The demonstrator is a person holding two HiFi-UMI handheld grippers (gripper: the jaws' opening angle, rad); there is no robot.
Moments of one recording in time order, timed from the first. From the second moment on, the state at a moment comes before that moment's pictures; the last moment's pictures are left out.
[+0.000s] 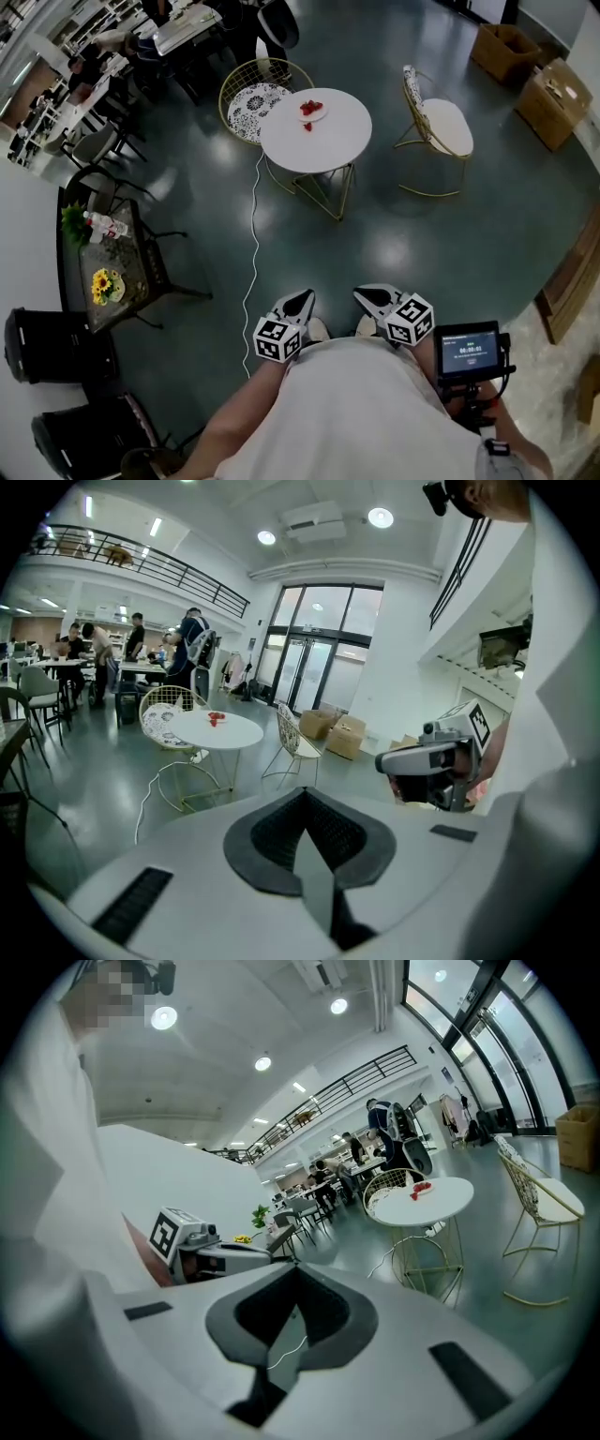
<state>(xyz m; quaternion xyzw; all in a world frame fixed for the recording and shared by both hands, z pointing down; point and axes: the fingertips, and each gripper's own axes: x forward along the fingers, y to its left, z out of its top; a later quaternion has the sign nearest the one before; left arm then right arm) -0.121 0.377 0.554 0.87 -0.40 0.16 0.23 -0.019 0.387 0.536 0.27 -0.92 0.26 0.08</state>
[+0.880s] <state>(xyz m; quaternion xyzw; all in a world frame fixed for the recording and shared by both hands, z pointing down) -0.213 0.365 0.547 0.88 -0.39 0.14 0.23 -0.106 0.366 0.527 0.30 -0.91 0.26 0.08</state>
